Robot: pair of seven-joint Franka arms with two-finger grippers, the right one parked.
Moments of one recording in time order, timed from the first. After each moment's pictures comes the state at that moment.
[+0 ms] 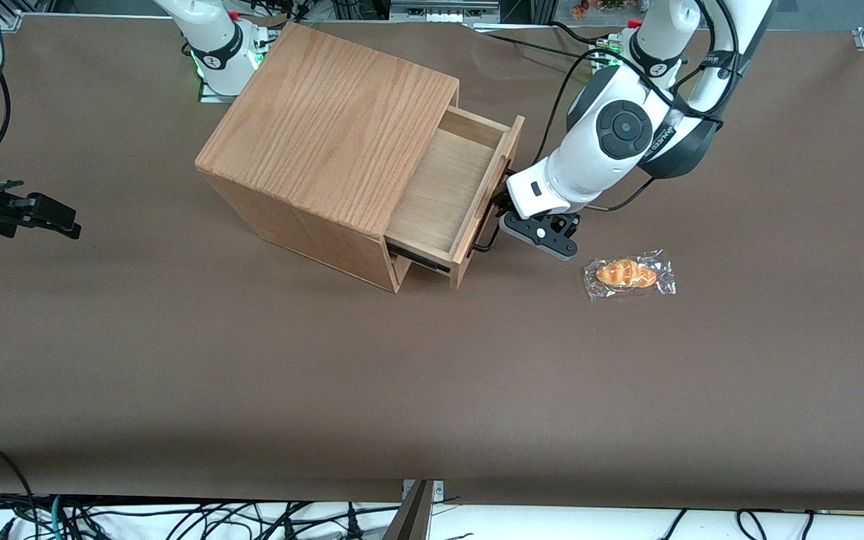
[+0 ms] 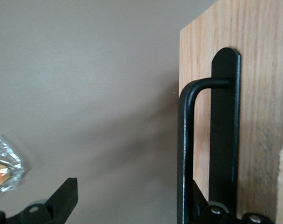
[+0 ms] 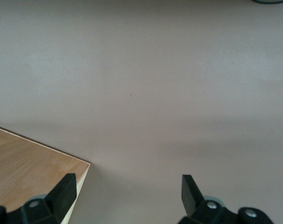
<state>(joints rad) -0.13 0.26 -0.41 -1.89 -0.13 2.16 -0.08</state>
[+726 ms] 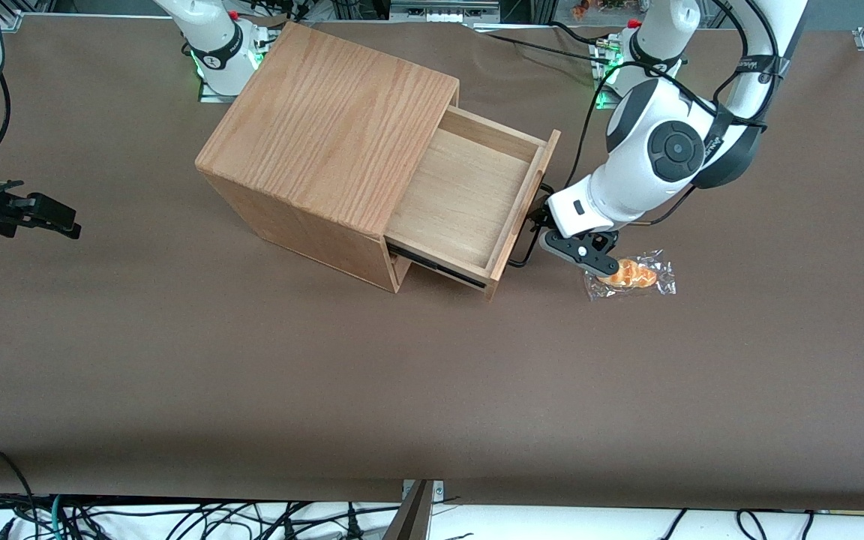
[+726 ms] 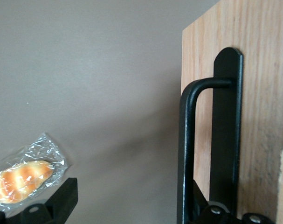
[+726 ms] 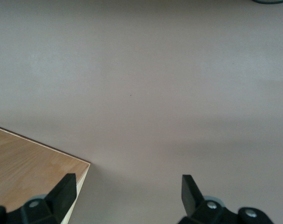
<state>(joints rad) -0.10 0.25 -0.34 -1.89 -0.14 2.12 0.02</state>
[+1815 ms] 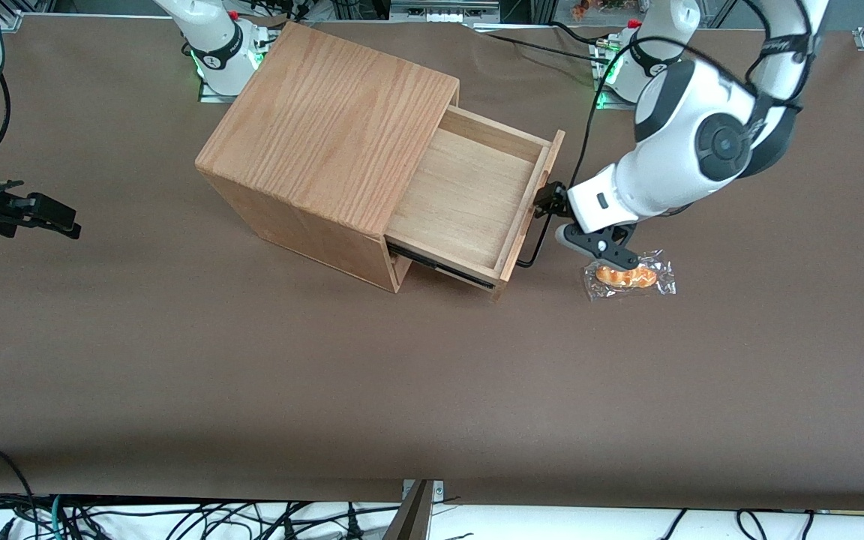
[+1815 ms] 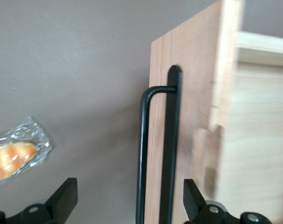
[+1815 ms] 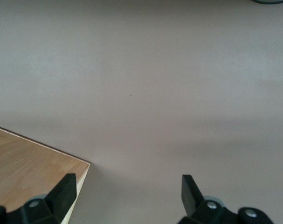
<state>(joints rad) -0.10 0.20 -0.30 -1.75 -0.27 1.88 0.02</state>
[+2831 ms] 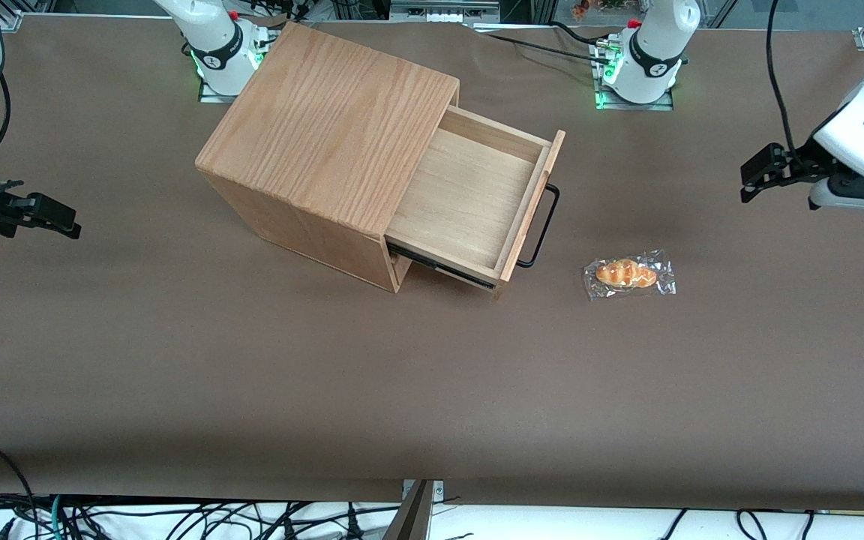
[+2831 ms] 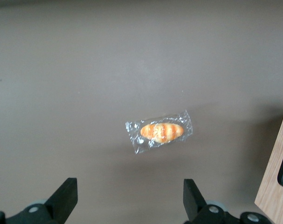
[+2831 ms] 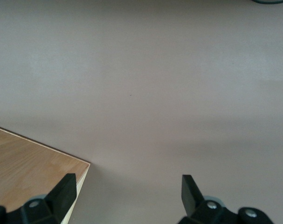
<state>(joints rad) 0.01 -0.03 -0.07 -1.65 0.01 1.65 0.02</state>
